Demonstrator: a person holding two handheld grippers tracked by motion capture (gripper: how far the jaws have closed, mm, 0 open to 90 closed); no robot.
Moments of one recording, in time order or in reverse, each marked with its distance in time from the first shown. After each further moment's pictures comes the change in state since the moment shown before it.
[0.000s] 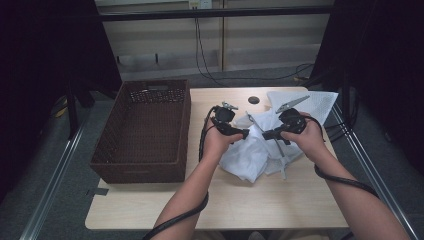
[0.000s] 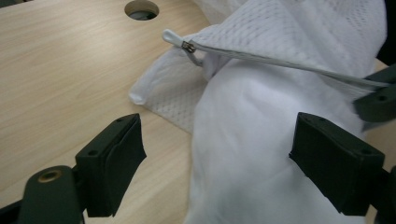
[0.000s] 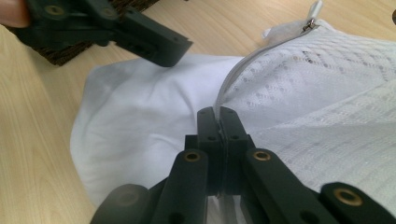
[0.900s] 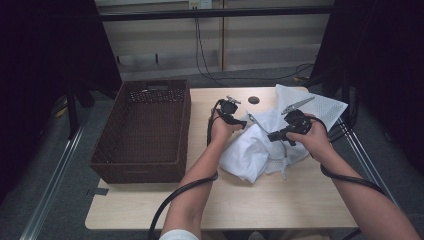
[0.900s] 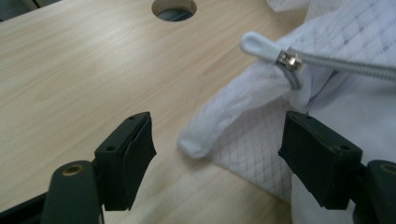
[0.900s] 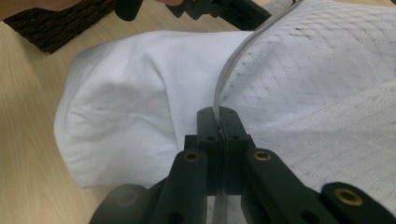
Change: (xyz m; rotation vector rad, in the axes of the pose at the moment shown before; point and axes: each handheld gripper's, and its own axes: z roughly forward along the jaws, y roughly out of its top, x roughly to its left) left arm 0.042 0.015 0.079 0.015 0.035 0.081; right arm -0.017 -0.014 -0.001 0.023 0.012 0.013
